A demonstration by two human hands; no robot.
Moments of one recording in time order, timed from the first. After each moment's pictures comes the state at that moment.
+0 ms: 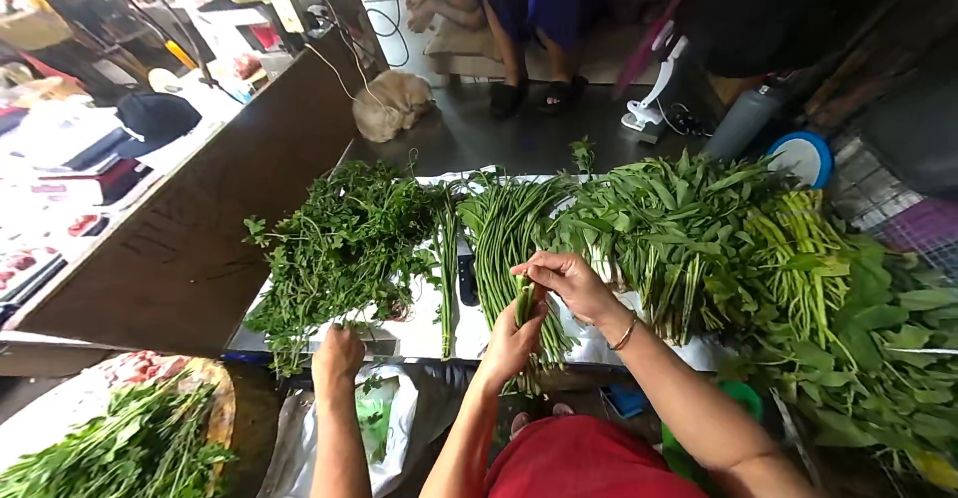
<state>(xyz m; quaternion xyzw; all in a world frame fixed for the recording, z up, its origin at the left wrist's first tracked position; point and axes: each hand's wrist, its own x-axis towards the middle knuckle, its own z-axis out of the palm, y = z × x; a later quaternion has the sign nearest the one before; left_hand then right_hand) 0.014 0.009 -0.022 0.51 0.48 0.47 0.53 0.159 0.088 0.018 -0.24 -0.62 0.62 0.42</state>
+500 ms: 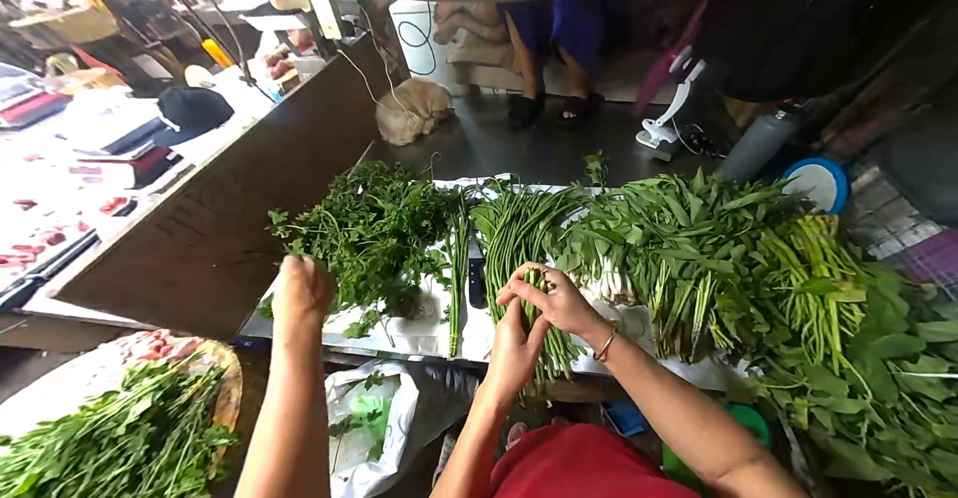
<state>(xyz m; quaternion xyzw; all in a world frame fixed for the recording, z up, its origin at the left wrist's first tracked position) 0.012 -0.003 -0.019 0.58 0.56 0.49 0.33 0.123 0.080 0.011 -0.24 -0.70 0.56 0.38</state>
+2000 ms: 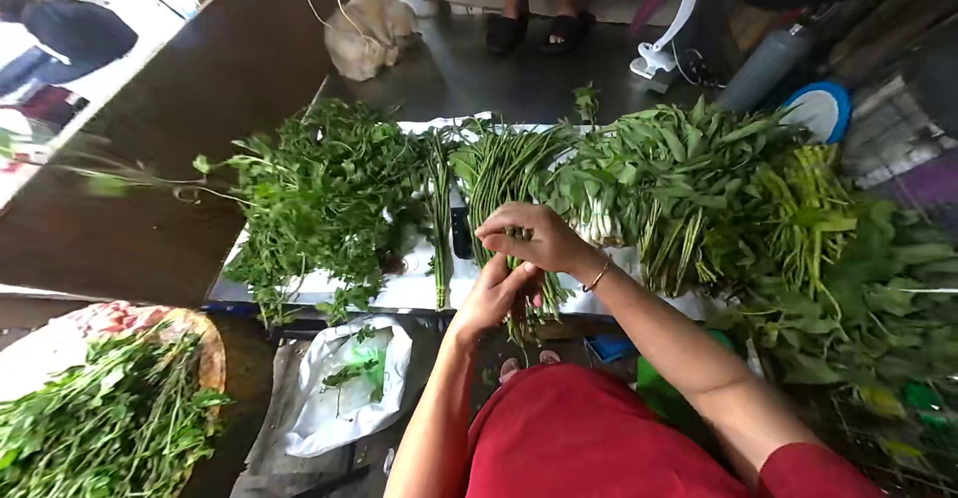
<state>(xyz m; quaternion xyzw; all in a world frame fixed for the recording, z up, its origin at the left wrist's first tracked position) -0.013 0.001 -0.013 0.55 0.34 0.49 0.58 0.126 0.081 0.029 -0.16 -0.83 0.37 0.38</state>
